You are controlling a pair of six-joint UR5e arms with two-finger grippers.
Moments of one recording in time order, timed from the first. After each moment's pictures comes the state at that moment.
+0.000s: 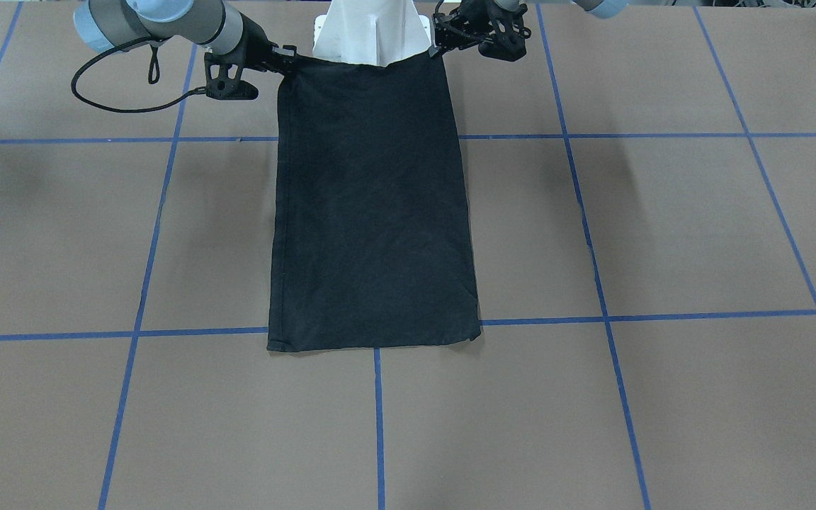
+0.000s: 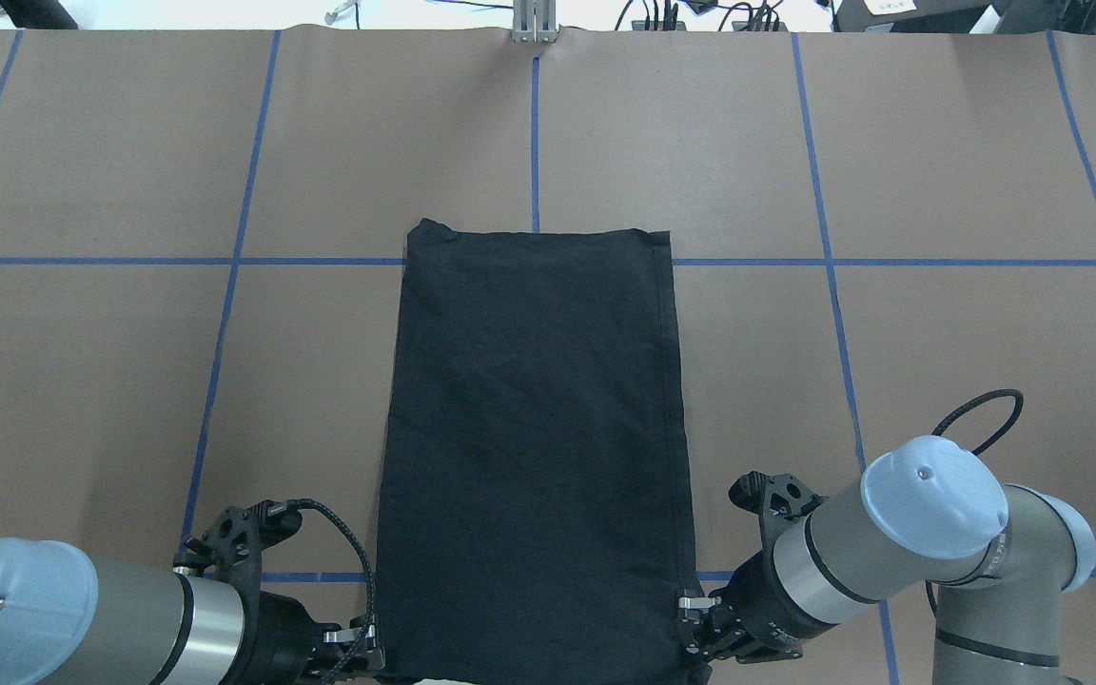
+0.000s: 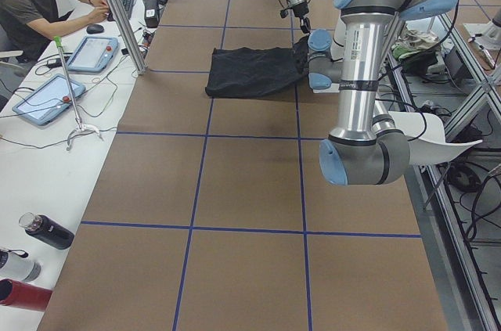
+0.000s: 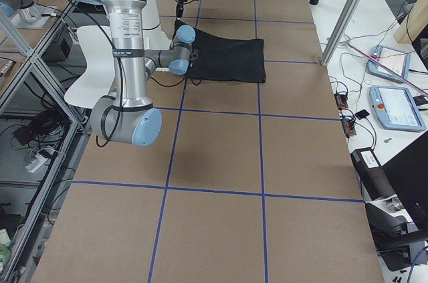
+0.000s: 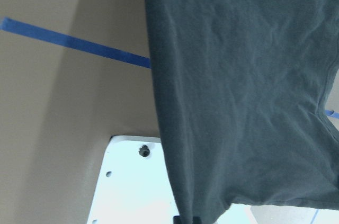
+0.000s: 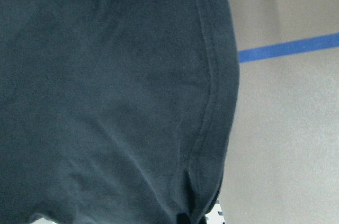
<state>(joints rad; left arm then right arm) -0.14 -1.69 -2.16 -2.22 -1.85 -1.84 0.31 -1.45 2.04 -1.00 2.22 1.76</state>
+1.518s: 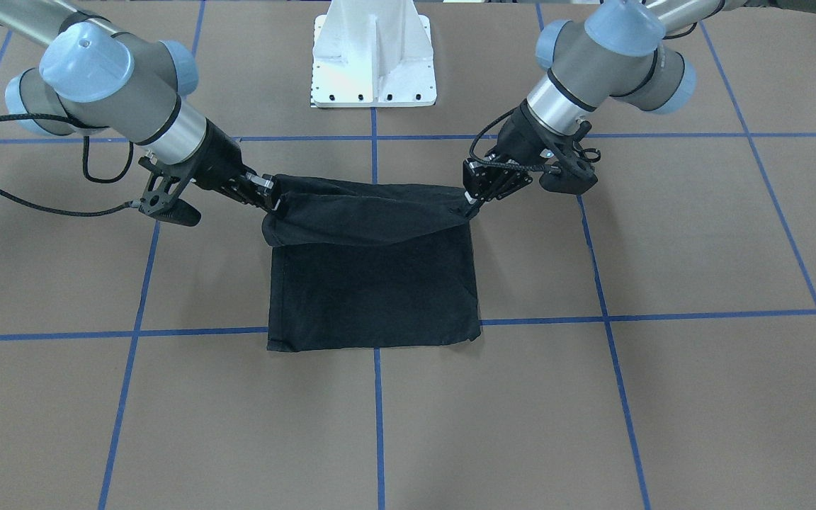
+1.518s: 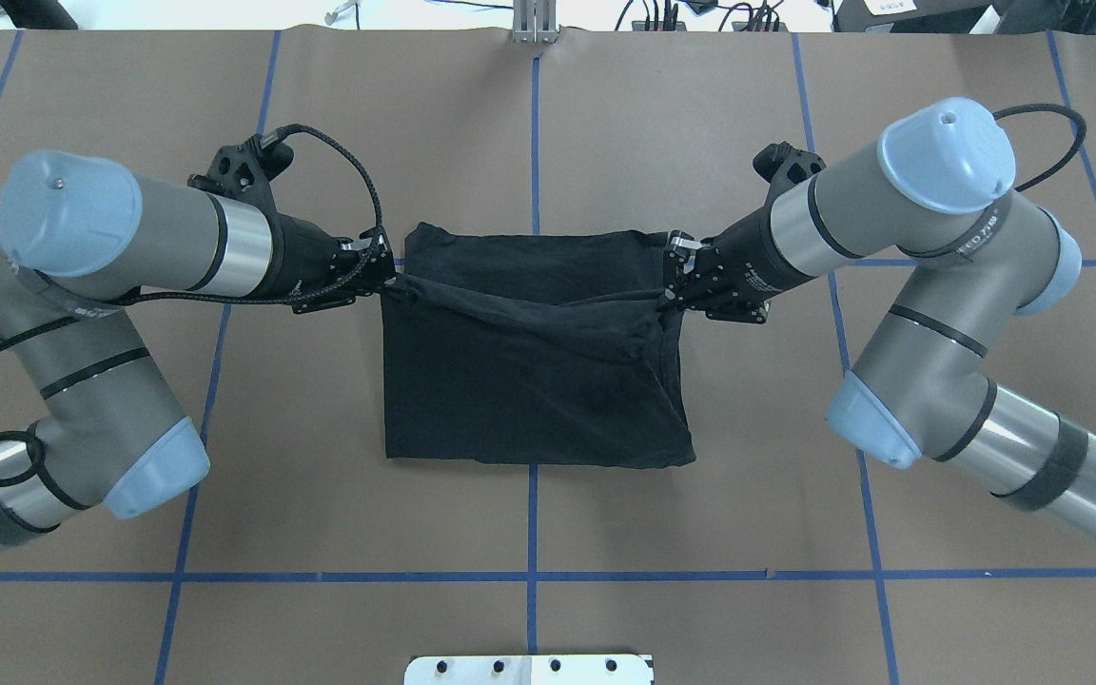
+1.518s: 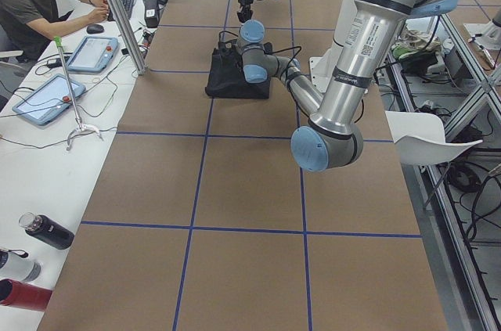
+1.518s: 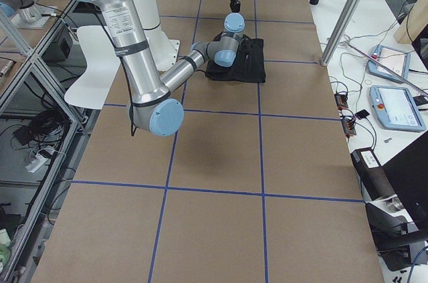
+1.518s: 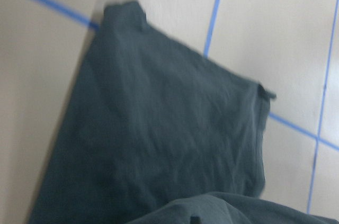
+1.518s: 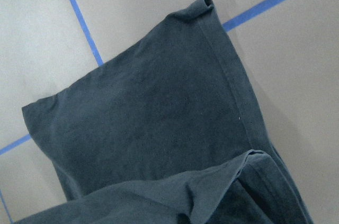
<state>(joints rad) -0.69 -2.00 -1.77 -2.25 -1.97 -1.64 0.75 -1.13 1.72 -1.00 2.20 1.71</state>
